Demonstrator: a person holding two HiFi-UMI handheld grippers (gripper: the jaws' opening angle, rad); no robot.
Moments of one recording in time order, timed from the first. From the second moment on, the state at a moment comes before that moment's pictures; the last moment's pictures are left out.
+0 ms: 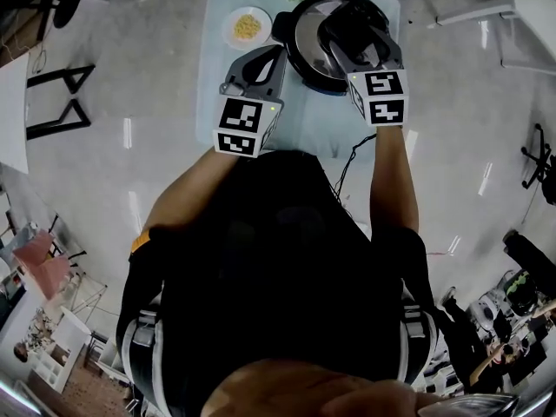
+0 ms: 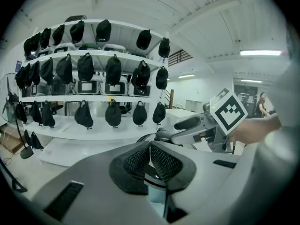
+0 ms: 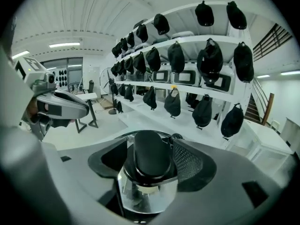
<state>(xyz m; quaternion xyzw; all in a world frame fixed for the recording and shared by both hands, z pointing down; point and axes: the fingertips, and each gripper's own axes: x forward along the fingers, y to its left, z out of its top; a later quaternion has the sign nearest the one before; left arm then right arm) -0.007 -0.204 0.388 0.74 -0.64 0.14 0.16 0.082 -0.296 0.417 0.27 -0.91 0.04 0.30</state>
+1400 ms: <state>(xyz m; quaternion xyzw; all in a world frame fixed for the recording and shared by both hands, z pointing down) -0.016 0.031 0.370 0.84 -0.51 0.14 0.12 0.076 0.023 0.391 0.46 -0.85 0.13 0.20</state>
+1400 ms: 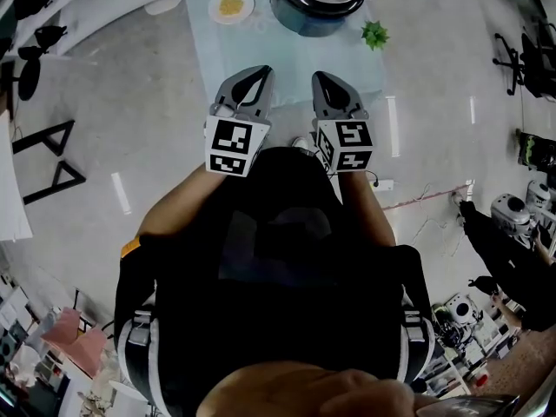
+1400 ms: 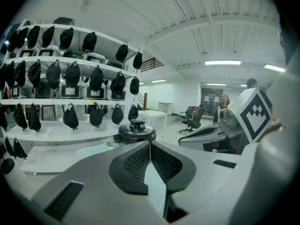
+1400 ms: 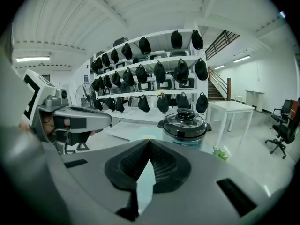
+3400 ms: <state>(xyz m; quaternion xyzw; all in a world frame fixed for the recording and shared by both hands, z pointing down) 0.144 0.132 0.374 0.80 -0.58 0.14 0.11 0.214 0.119 0.390 0.38 -0.90 0.11 0.19</state>
